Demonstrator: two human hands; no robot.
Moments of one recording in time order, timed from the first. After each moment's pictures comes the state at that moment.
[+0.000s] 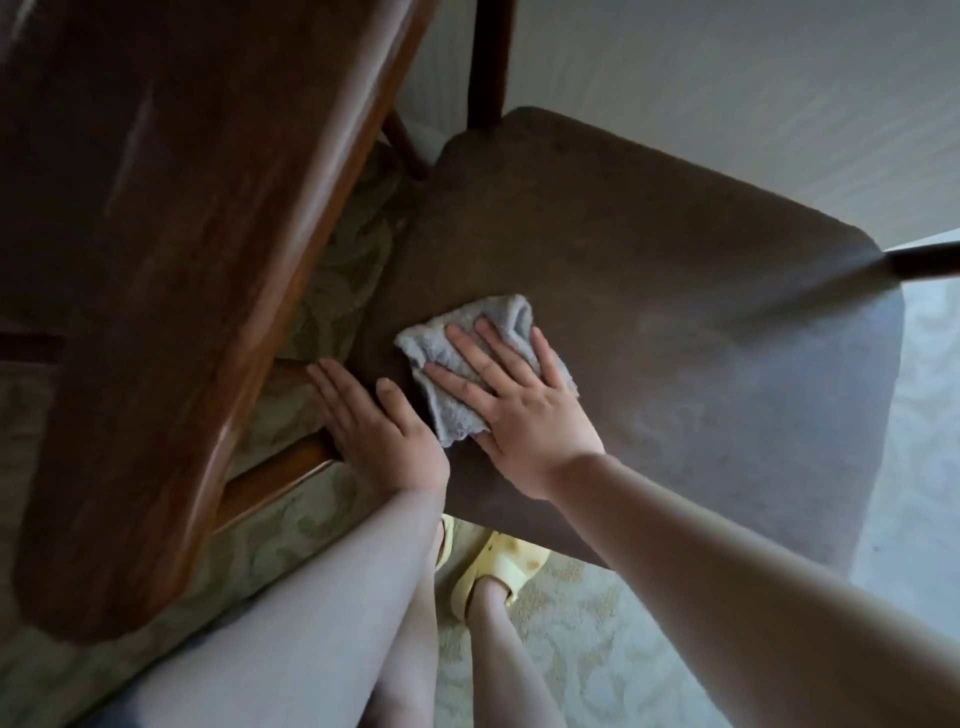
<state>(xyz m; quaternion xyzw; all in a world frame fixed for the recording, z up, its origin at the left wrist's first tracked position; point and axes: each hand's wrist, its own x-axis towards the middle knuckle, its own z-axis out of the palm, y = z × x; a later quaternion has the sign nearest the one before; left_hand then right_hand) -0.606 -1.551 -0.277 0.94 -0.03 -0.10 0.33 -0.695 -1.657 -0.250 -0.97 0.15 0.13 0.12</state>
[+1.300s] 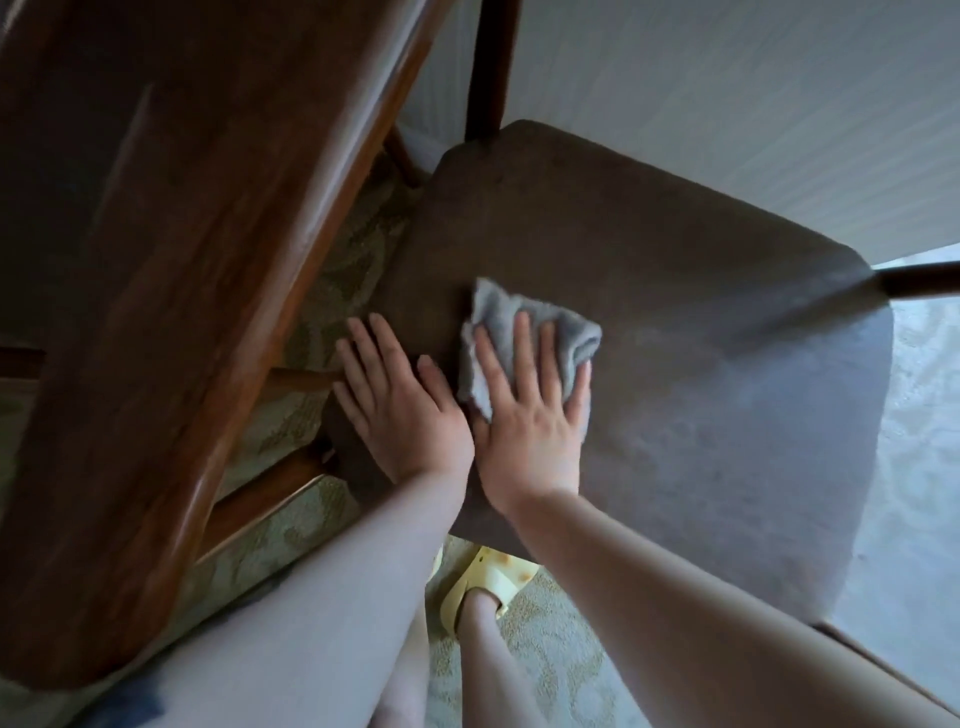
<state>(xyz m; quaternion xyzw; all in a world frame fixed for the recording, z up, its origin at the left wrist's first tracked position) -0.606 -1.584 -0.270 0.97 -0.14 -0.11 0.19 -0.687 -1.633 -0.259 -0.91 0.40 0.06 0.11</state>
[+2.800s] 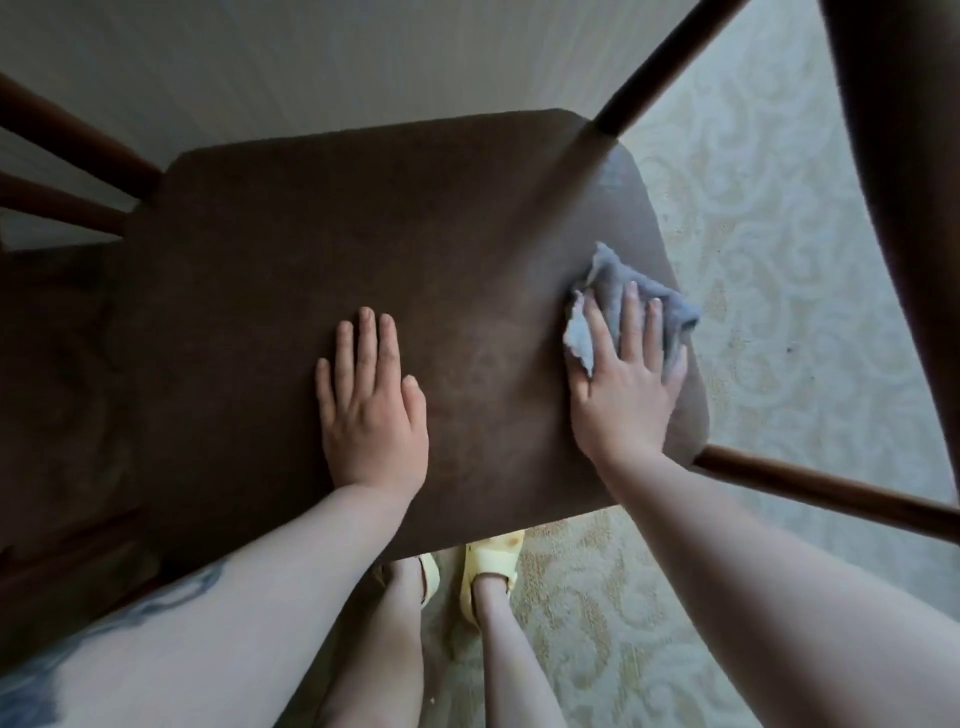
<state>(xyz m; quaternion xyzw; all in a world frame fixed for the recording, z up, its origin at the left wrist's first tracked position) -0.679 -1.640 -0.268 0.81 -0.56 -0.15 0.07 -0.891 -1.702 -0.266 -0.69 0.71 0.05 0.09</state>
